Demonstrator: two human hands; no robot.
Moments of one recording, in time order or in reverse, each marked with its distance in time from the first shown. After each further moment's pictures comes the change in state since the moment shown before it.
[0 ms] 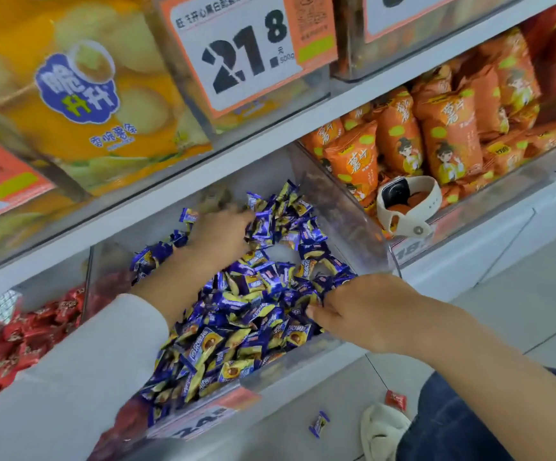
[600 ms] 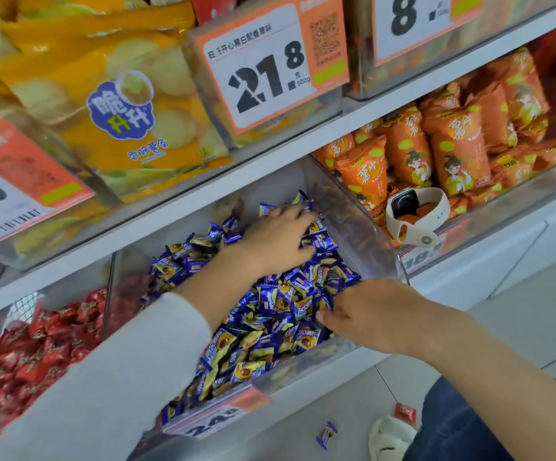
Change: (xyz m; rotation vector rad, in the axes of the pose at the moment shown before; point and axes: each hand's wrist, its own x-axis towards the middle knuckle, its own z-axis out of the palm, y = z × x) left_hand 0.002 0.045 -0.030 -0.231 -0.042 0.237; right_hand 0.000 -0.003 -0.005 0.111 -0.014 0.042
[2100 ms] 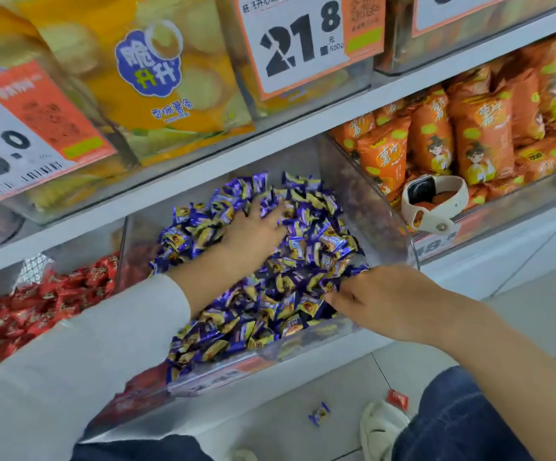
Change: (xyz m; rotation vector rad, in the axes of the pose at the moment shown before) left_hand -0.036 -0.029 0.036 0.504 -0.052 -0.079; right_hand -0.003 0.002 0.005 -0.123 0.067 -0.083
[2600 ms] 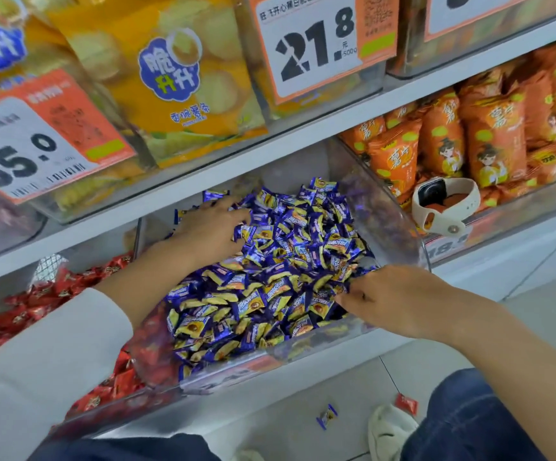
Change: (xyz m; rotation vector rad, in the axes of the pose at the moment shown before) left_hand -0.032 -0.069 0.011 -0.333 0.031 -0.188; right_hand 0.003 0.000 -0.005 0.065 -0.085 0.040
